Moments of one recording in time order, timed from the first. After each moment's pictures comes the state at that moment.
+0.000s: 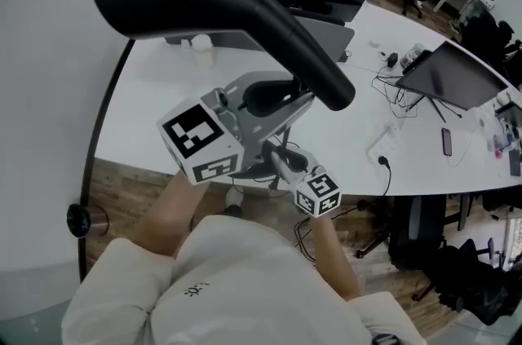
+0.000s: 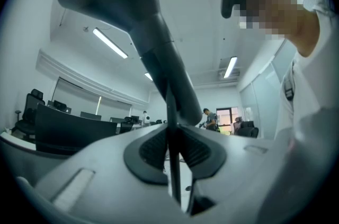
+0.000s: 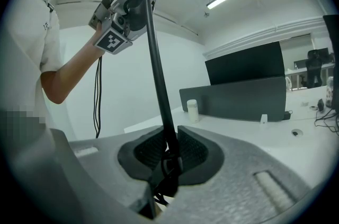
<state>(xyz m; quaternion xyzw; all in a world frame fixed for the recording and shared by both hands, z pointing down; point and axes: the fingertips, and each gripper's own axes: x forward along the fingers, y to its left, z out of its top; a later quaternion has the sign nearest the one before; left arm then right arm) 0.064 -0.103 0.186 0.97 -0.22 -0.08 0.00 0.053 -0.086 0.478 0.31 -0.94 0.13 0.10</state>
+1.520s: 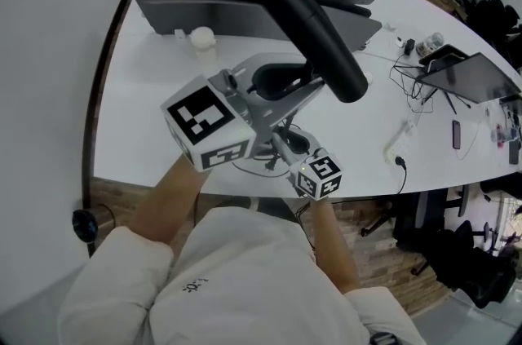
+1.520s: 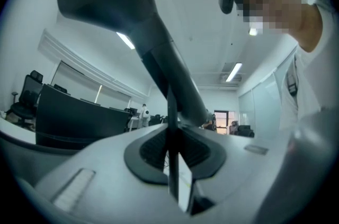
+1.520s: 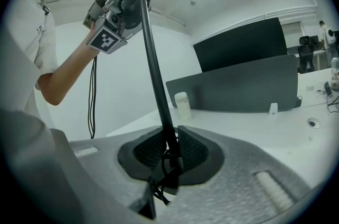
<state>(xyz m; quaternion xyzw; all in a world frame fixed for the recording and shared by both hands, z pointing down) -0.012 -0.246 0.234 0.98 -0.19 -0.08 0.06 -0.024 -0.208 0.525 0.34 -0.91 0.19 0.11</state>
